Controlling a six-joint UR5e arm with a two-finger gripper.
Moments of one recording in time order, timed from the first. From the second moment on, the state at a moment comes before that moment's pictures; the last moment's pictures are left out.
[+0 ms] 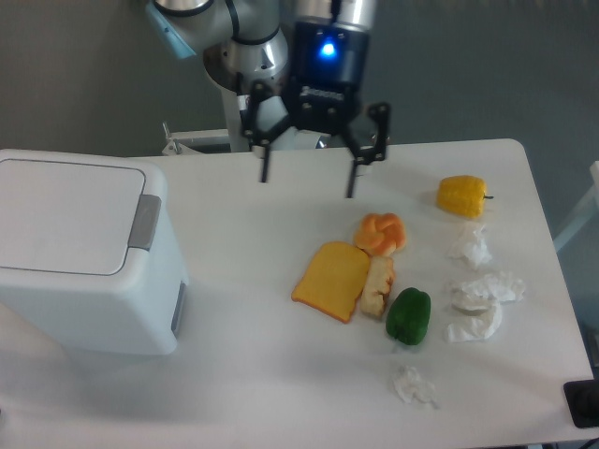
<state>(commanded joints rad) 2.68 -1.54 -1.63 -0.95 1.09 0.73</state>
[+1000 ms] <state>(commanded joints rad) 3.05 -1.41 -1.66 -1.36 1.23 1.71</state>
